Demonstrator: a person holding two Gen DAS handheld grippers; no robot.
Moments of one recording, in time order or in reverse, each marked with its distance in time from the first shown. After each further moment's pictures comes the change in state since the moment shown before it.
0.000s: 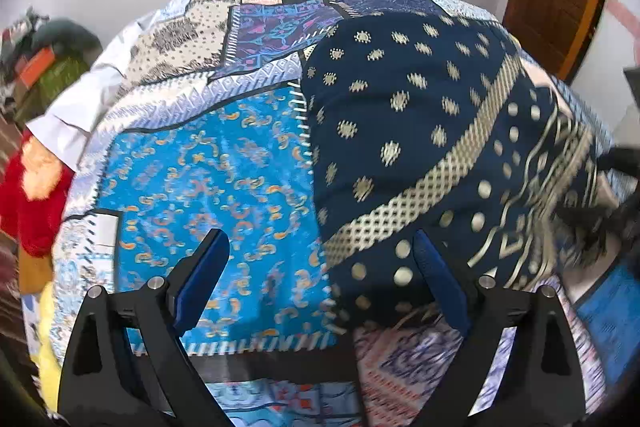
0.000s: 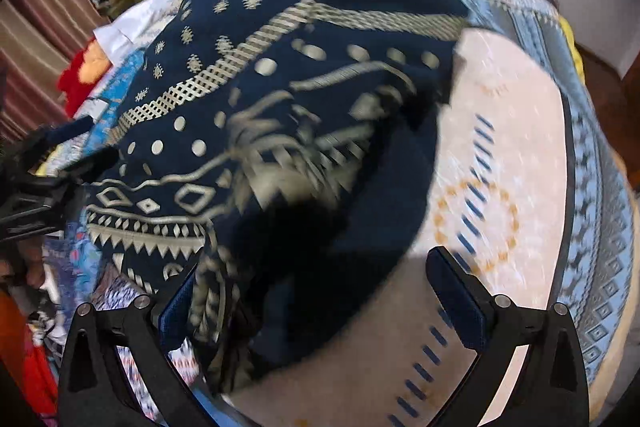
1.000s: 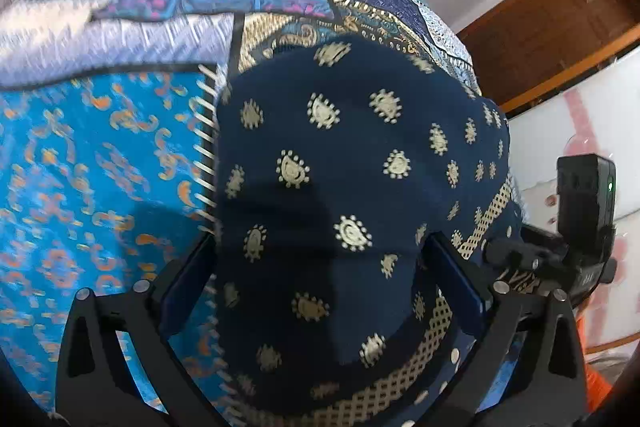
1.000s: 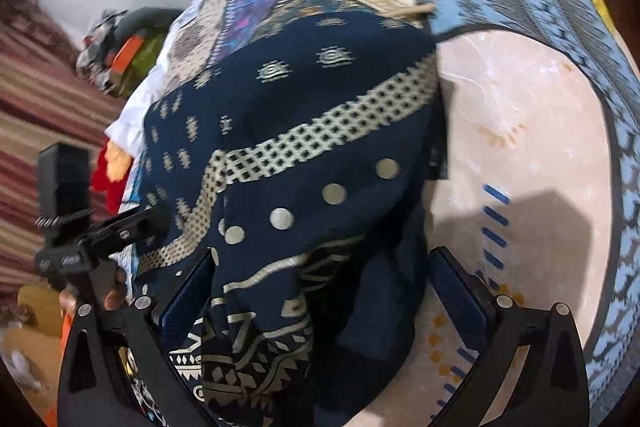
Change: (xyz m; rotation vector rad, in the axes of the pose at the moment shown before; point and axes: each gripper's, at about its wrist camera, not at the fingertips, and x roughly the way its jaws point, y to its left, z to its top) left arm 0.103 0.024 0.077 -0.316 0.228 -0.523; right arm 0.025 -0.045 0.073 0.261 0.005 0.259
